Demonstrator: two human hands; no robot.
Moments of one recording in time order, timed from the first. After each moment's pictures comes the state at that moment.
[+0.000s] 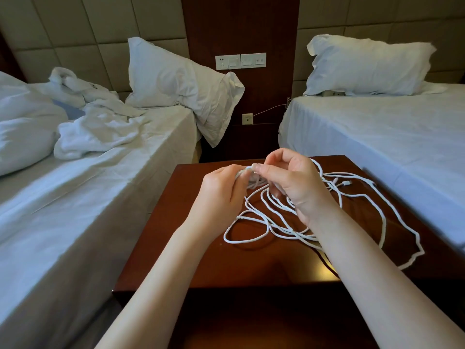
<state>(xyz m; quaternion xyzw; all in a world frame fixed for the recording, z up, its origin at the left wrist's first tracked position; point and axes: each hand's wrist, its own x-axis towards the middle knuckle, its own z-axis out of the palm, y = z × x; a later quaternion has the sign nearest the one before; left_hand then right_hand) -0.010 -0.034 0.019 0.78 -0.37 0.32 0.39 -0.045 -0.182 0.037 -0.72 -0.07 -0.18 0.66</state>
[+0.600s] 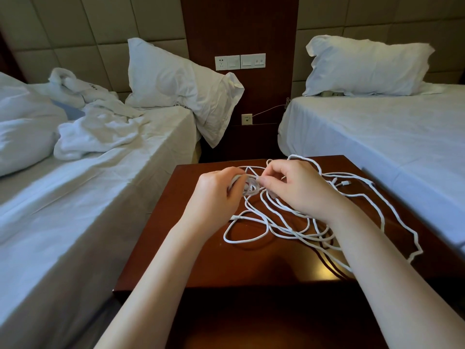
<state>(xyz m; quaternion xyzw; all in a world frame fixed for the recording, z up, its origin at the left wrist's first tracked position) -0.007 -0.027 0.017 0.82 -0.34 0.30 0.35 -0.046 -0.200 0.041 -0.91 -0.12 -0.17 0.35</state>
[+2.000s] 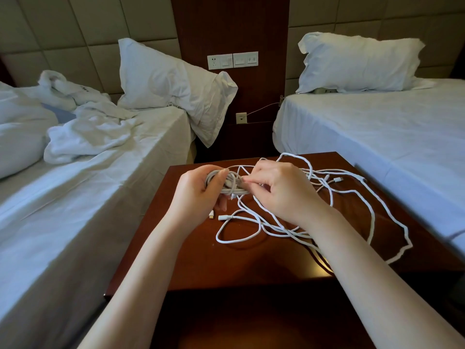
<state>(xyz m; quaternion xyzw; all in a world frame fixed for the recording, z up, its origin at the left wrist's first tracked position) -0.010 -0.020 0.024 0.80 -0.28 0.16 0.50 -0.032 -0.198 0.019 -0.89 -0.23 -0.33 0.23</state>
